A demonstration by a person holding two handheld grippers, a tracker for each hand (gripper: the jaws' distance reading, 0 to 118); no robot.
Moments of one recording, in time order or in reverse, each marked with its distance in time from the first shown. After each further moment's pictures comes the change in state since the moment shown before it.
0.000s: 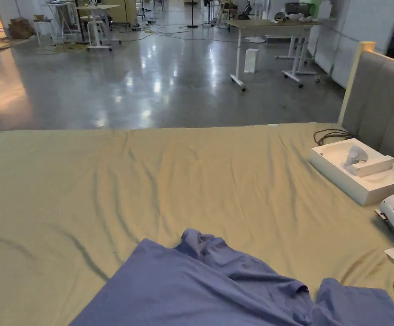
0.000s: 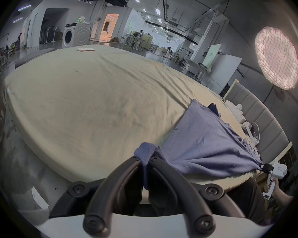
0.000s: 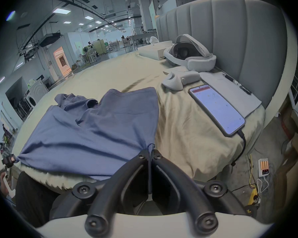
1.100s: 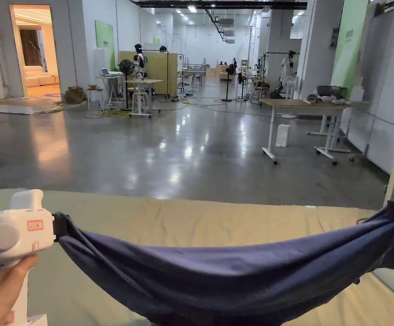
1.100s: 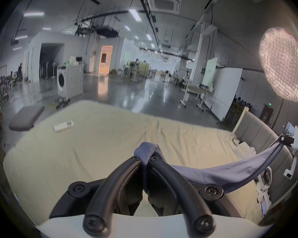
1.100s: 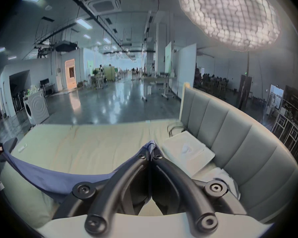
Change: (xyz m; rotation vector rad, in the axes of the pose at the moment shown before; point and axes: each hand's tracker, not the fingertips) left arm 0.152 0.350 -0.138 0.217 0.062 -0.160; right arm -0.207 0.437 -0.081 0.281 -0.043 0.200
